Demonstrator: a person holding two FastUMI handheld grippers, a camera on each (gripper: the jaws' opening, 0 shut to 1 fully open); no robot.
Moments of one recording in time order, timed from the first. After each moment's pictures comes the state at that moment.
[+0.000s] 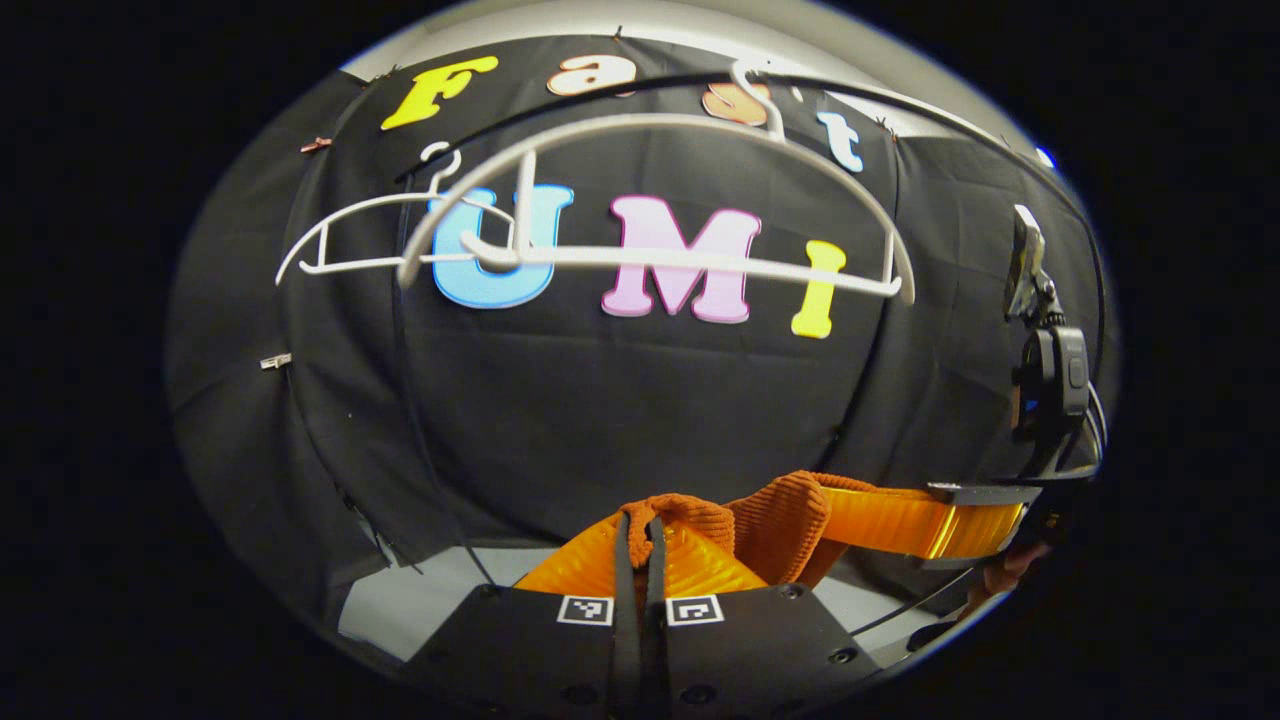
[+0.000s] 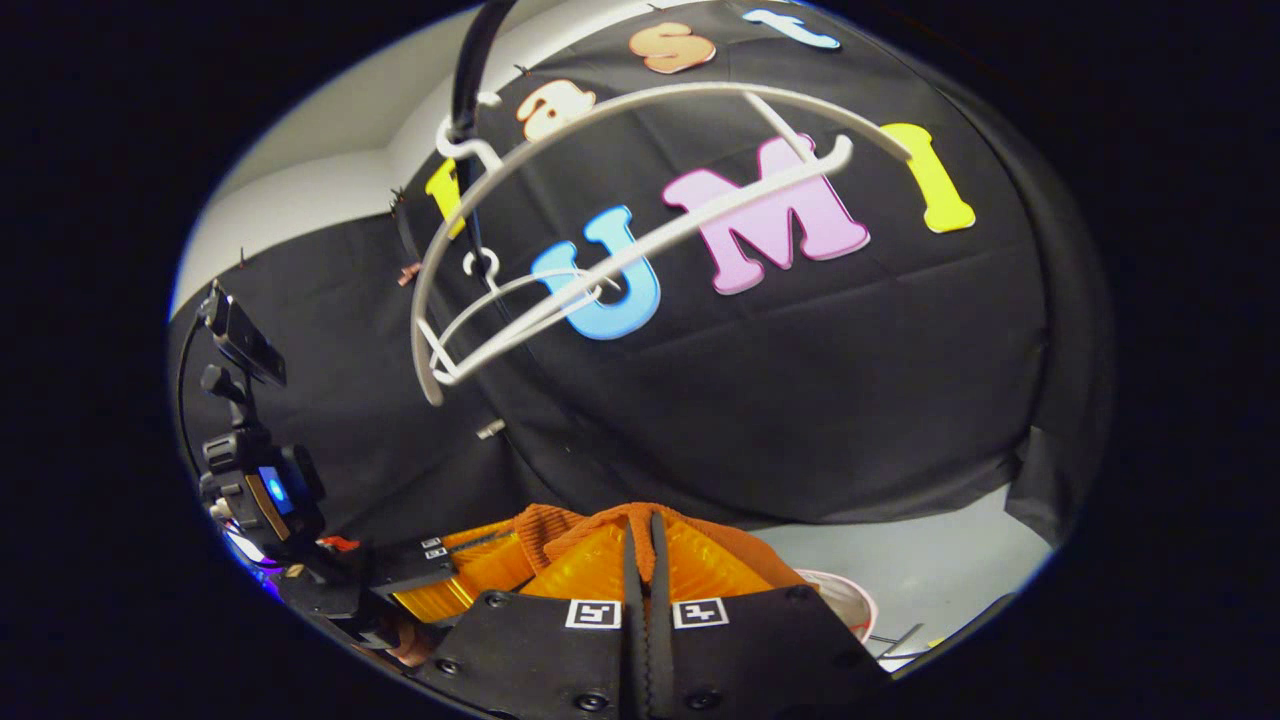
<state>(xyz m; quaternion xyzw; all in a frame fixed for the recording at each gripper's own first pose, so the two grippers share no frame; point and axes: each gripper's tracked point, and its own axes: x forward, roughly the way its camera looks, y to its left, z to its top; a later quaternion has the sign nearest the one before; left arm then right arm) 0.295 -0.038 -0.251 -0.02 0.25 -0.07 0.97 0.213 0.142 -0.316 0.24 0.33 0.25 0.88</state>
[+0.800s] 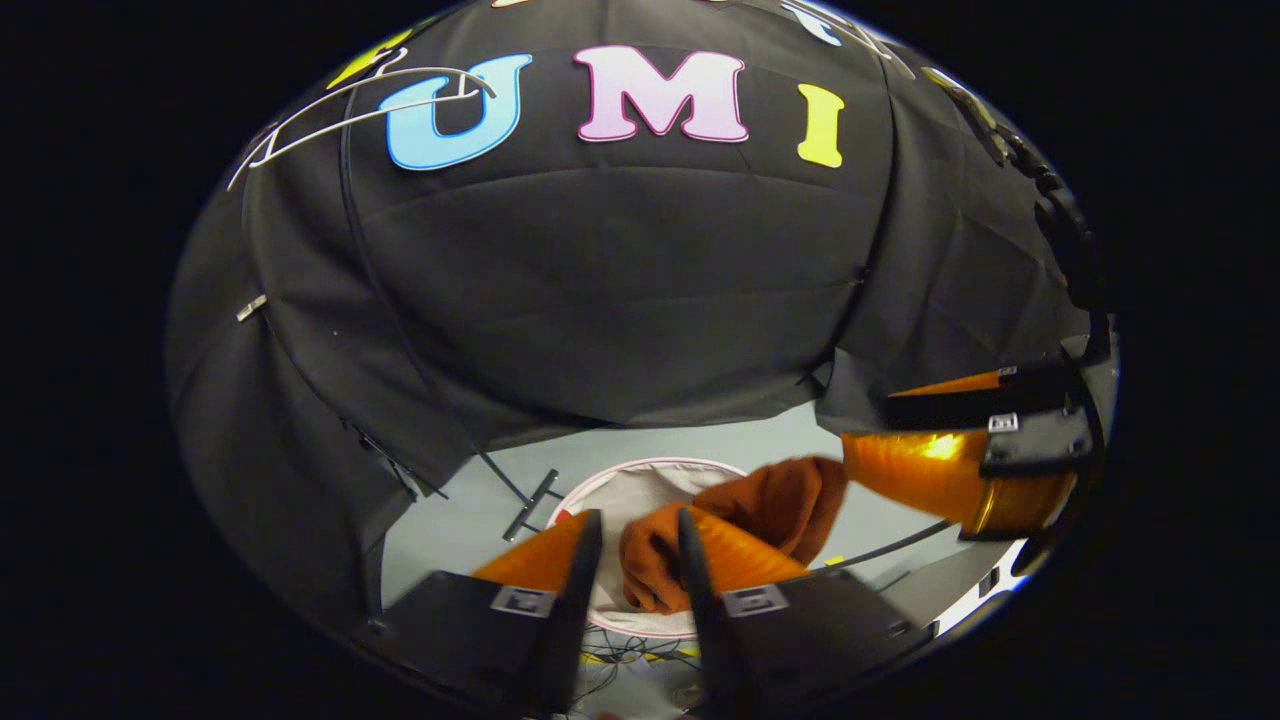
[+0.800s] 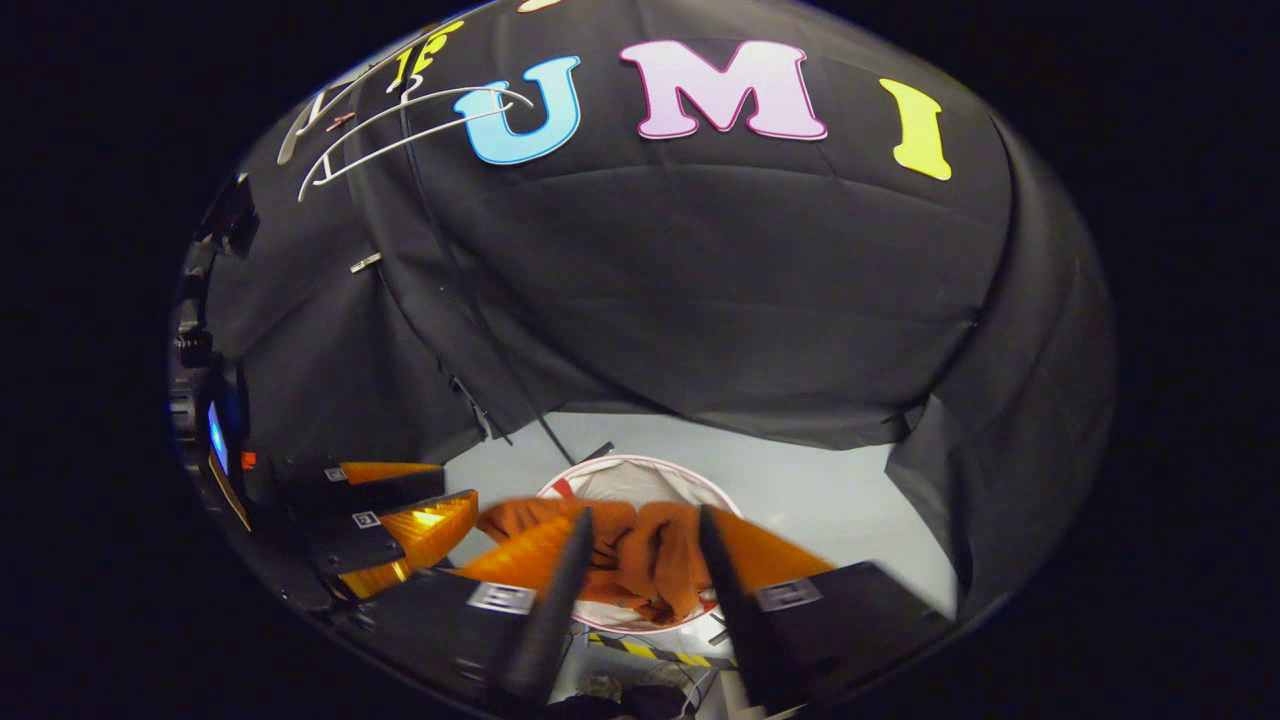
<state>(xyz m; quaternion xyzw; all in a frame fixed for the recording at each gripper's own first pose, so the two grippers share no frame) 0.268 -0.035 -0.409 0.05 0.41 -0.06 0.91 0.175 0.093 -0.460 0.05 0.46 0.19 0.86</state>
